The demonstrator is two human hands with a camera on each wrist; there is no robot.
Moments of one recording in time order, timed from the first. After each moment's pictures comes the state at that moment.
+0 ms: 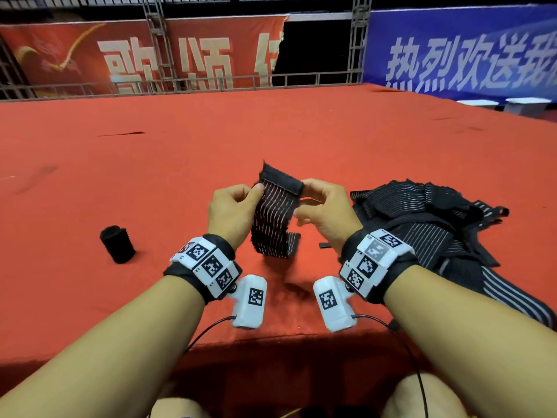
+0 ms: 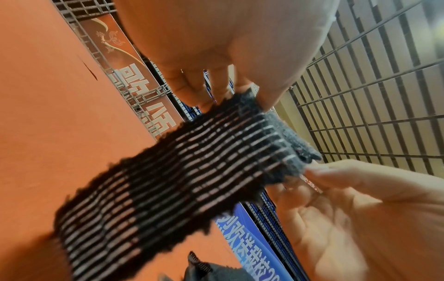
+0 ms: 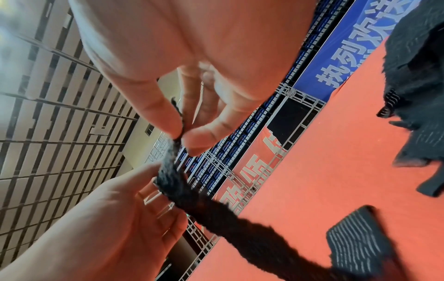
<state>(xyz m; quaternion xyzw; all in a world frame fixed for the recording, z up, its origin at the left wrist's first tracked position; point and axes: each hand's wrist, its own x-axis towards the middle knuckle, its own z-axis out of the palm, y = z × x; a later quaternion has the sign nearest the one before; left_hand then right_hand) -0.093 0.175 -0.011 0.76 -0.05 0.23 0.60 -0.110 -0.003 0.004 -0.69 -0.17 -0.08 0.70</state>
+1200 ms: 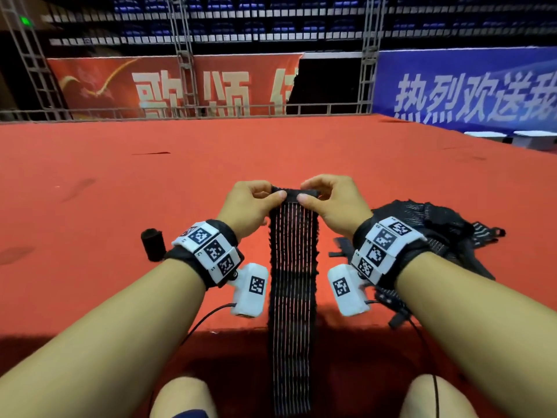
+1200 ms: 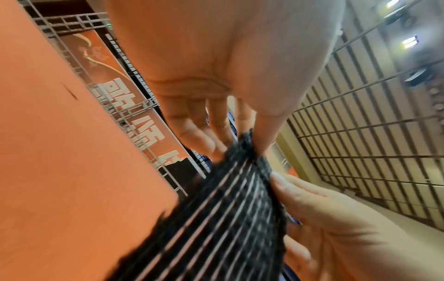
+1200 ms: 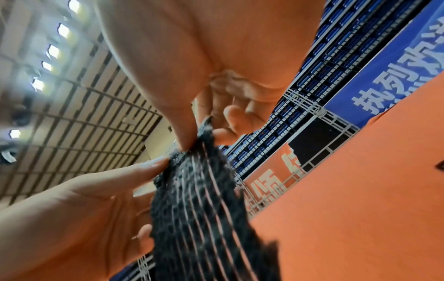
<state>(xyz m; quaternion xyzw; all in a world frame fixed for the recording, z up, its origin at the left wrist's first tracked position) -0.166 0.191 0.053 0.80 -0.12 0.14 0.57 -0.145 0.002 0.051 -0.82 -0.18 -0.17 0.52</state>
